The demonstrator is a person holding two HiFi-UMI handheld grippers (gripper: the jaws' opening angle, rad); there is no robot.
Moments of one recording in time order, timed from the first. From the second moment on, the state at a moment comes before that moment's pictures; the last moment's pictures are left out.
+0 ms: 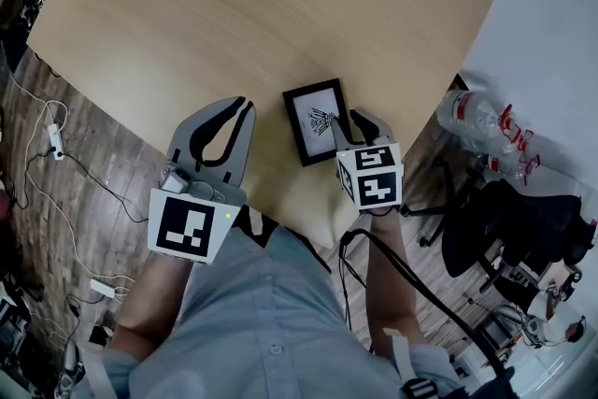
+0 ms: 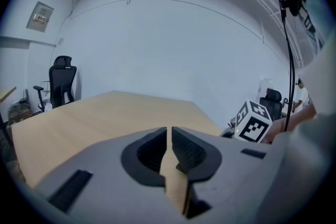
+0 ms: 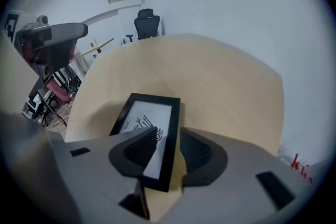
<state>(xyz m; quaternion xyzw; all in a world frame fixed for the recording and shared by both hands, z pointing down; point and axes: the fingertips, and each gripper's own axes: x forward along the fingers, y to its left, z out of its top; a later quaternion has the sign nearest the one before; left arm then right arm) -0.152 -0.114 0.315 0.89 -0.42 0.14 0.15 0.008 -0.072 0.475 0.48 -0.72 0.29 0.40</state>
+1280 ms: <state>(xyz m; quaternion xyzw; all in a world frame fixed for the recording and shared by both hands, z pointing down) -0.161 -0.129 0.329 0.89 -0.40 0.13 0.17 -0.029 -0.091 0.498 0.45 -0.70 0.38 0.40</state>
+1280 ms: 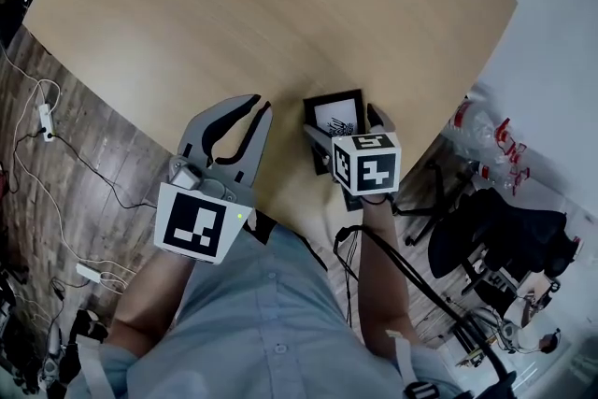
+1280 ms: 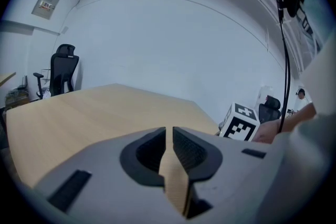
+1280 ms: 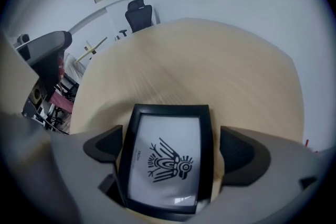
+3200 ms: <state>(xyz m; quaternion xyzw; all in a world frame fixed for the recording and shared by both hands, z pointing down) -0.102 -0.114 0.404 0.91 -0.18 0.30 0.23 -0.073 -0.083 0.436 0.44 -0.82 0.23 0.28</state>
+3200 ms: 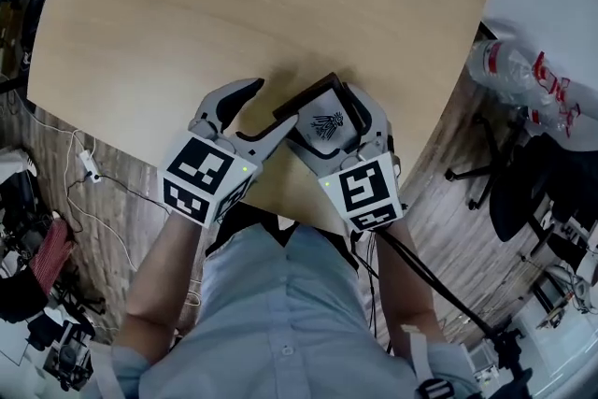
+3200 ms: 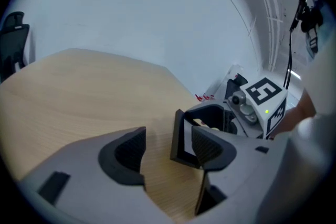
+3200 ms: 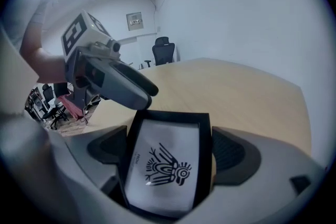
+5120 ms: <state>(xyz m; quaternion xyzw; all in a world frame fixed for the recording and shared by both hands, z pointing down) -0.075 -0.067 0.449 0.86 -0.01 0.38 0.33 -0.091 -0.043 0.456 0.37 -0.82 0.18 0.39</state>
